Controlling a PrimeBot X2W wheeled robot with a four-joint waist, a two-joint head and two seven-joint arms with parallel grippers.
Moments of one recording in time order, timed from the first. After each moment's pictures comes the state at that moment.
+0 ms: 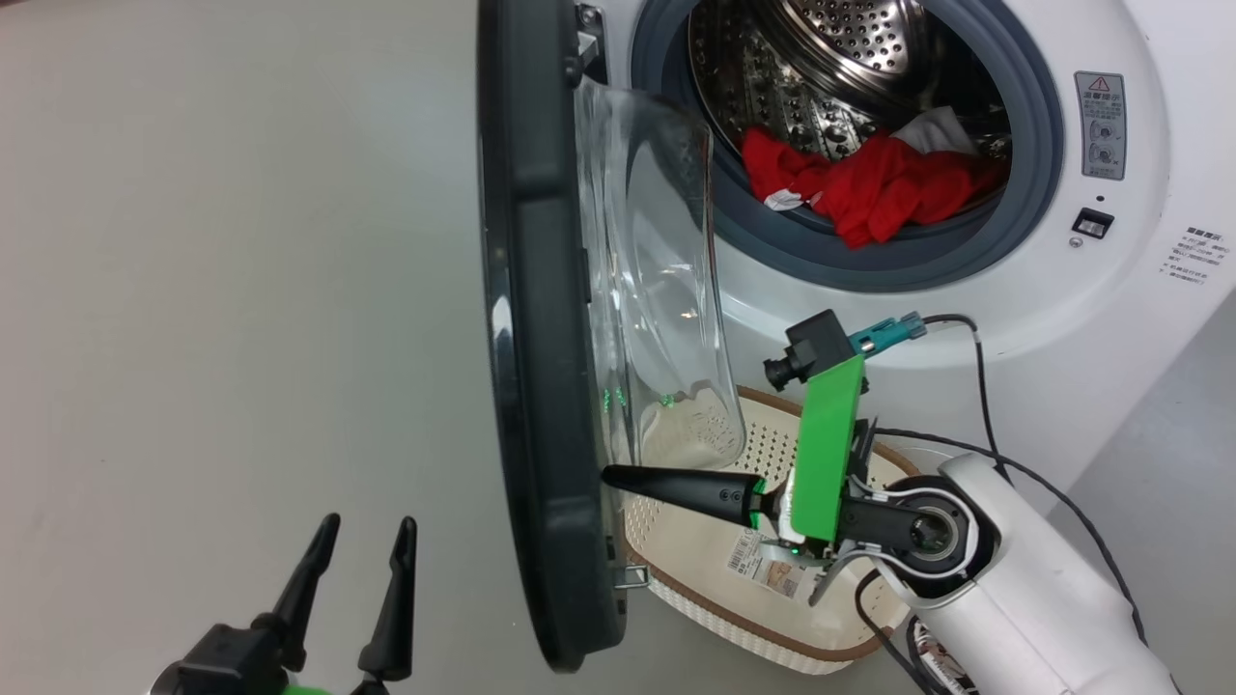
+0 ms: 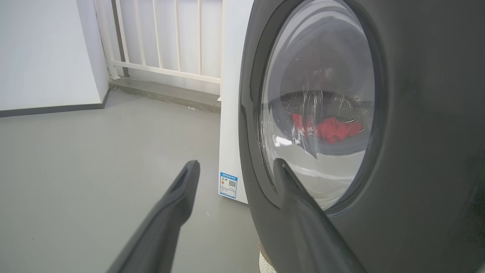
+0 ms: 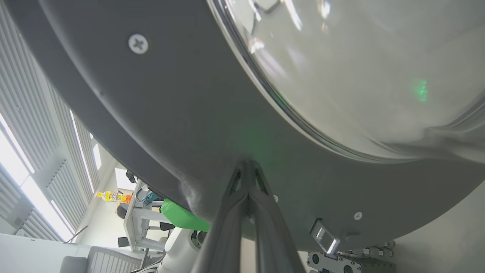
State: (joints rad) left arm -0.04 0.05 -0.05 0.20 -0.24 -0.13 -0.25; right arm -0.53 -0.11 0.49 0.34 1.60 0.12 0.76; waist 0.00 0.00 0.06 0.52
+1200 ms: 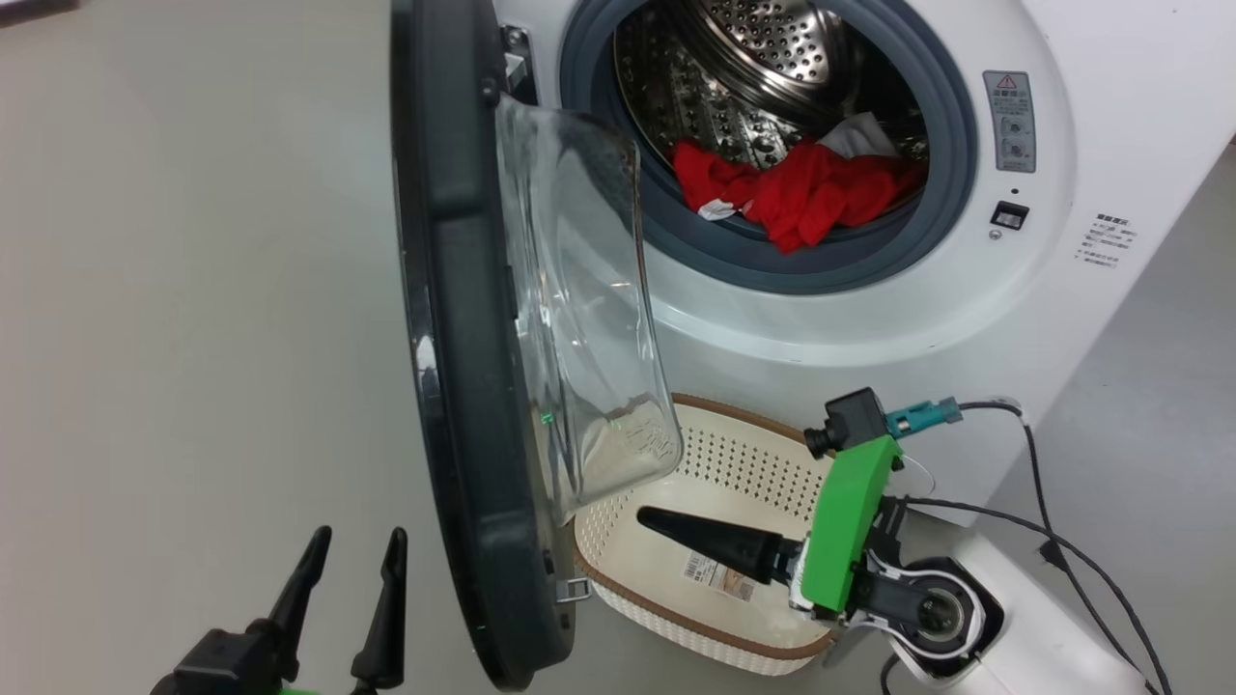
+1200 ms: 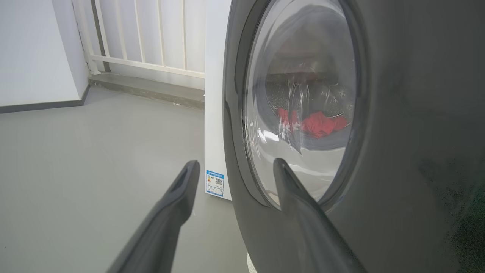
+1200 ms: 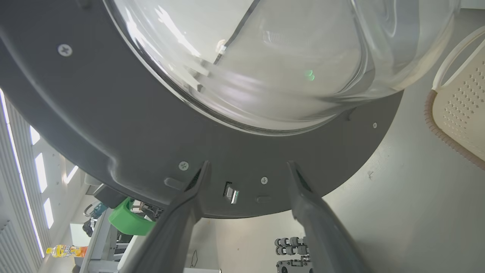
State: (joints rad) left arm -0.04 0.04 -0.03 0.24 -0.24 -0.13 -0.25; right arm -0.42 -0.14 0.53 0.36 1.52 0.12 0.57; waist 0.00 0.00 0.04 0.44
